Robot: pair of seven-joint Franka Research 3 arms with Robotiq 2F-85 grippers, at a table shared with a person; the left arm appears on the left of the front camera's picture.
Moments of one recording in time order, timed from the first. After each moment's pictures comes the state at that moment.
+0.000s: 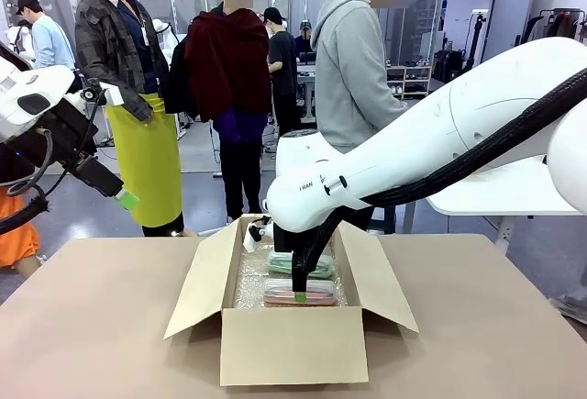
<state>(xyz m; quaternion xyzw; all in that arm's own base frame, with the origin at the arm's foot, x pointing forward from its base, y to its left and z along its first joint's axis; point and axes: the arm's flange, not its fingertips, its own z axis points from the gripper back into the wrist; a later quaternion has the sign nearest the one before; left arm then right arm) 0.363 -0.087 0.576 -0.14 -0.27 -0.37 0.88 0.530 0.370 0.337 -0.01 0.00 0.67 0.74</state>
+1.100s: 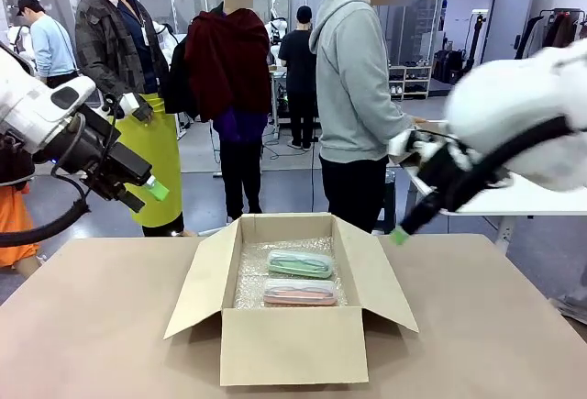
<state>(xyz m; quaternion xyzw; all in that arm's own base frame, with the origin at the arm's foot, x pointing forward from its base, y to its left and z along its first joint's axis) 0.409 -0.096 0.548 -0.32 -0.18 -0.25 0.90 0.411 0.108 0.490 0.15 -0.24 0.40 0.87</state>
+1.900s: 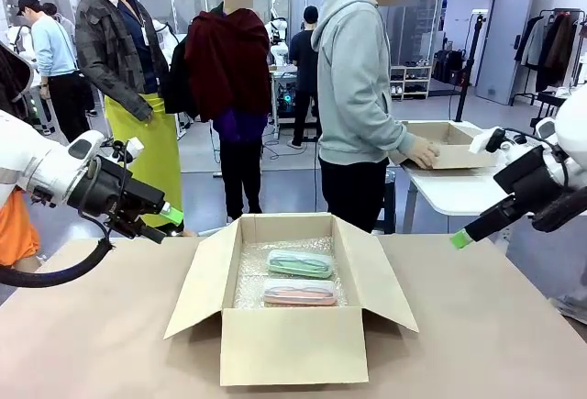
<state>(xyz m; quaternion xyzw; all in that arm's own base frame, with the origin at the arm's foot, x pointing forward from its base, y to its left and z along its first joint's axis) 0.436 -0.089 0.463 -0.41 -0.17 -0.19 0.87 0.360 0.024 0.496 0.15 -0.29 0.33 0.89</state>
